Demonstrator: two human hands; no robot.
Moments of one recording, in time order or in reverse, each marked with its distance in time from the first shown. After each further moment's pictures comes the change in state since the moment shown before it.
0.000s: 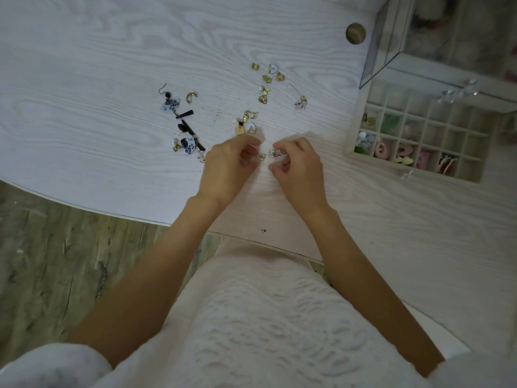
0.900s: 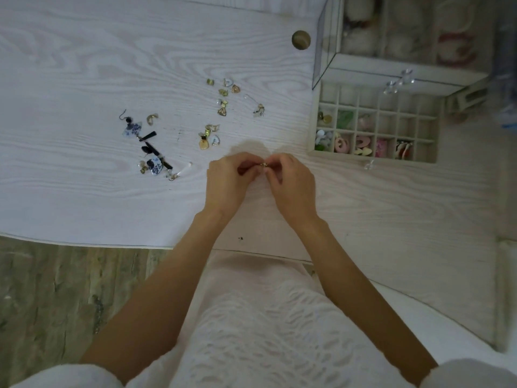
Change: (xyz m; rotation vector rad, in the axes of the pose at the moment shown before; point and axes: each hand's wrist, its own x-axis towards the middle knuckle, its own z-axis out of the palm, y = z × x) left_hand 0.000 0.045 0.031 -0.287 -0.095 -0.095; right_hand -0.020 0.021 -0.025 -0.007 0.118 0.080
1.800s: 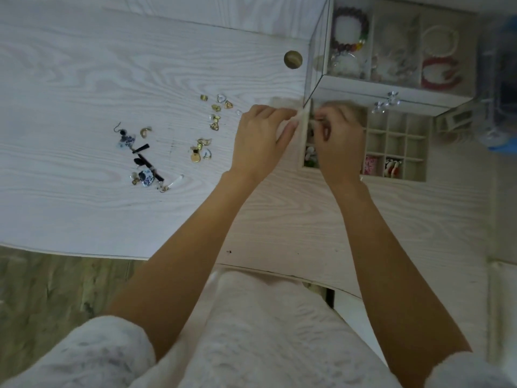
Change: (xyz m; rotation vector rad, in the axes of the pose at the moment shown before) left_hand 0.077 0.049 0.041 0.344 0.185 0.492; right_hand 0.085 0.041 -0.071 -0.139 0.312 -0.131
